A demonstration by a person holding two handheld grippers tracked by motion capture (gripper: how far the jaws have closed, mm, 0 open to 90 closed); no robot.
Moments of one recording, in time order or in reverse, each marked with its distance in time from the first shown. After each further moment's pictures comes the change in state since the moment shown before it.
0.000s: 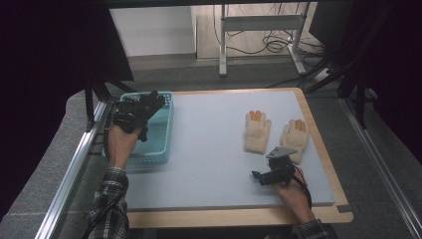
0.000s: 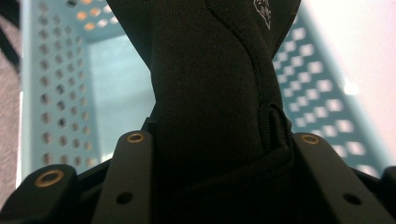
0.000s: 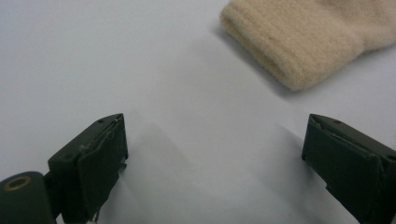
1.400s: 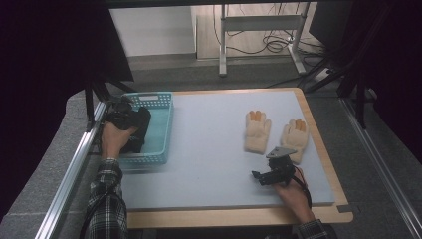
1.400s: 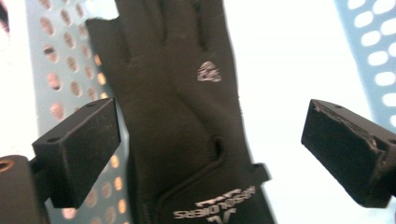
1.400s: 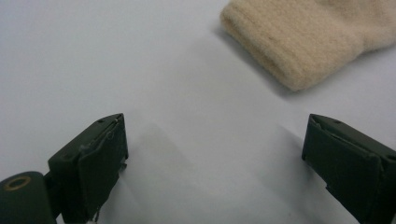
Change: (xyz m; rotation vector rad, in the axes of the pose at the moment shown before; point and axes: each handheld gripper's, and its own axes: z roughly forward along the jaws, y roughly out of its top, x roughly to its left) left arm 0.036 0.006 0.039 0.128 -0.032 -0.012; right arm 0.000 0.000 0.000 -0.001 -0.001 -0.003
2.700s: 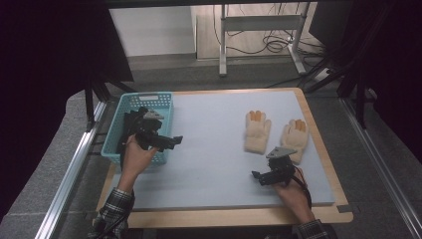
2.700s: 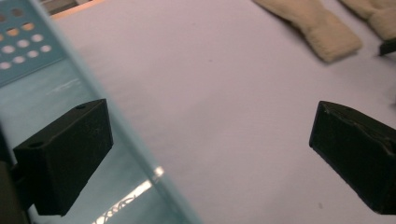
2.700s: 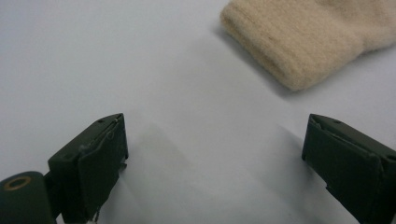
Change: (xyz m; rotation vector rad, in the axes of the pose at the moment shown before) left arm -0.128 -0.051 -0.057 -0.342 -0.343 0.349; right arm 0.000 0.000 0.000 0.002 -0.002 0.000
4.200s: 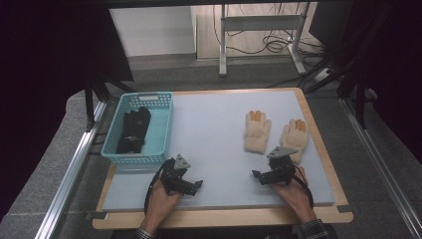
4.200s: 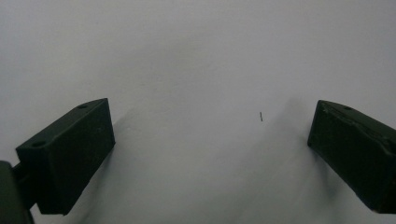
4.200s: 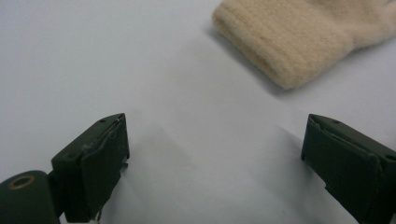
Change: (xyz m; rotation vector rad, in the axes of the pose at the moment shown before) left arm -0.081 -0.098 0.065 0.098 -0.026 0.088; right arm -0.001 0.000 -0.001 -0.004 -0.014 0.021
